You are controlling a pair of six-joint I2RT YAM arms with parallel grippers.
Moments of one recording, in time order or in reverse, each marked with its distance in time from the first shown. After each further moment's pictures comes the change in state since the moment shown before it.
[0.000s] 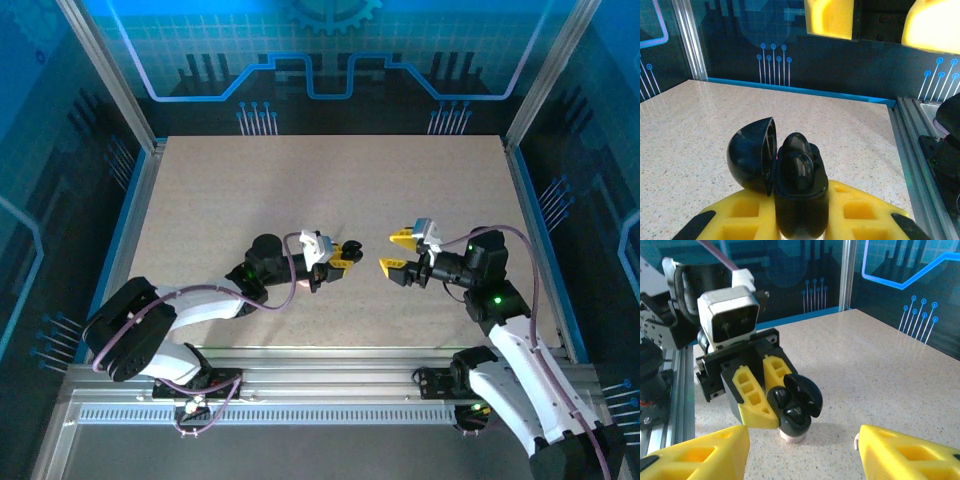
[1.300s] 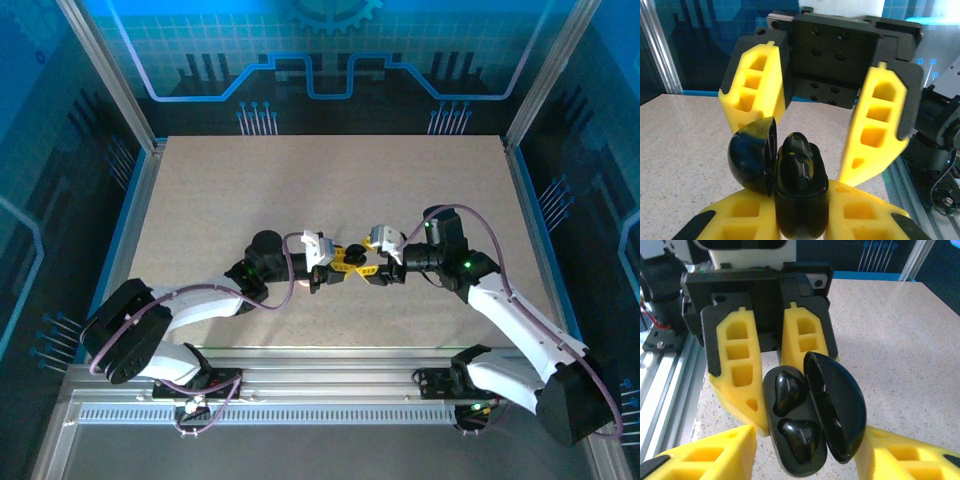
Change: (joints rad) left arm 0.001 -0.015 0.028 -0.030 0.106 0.026; right arm 0.183 0.335 0.167 -0.171 0.026 -0.425
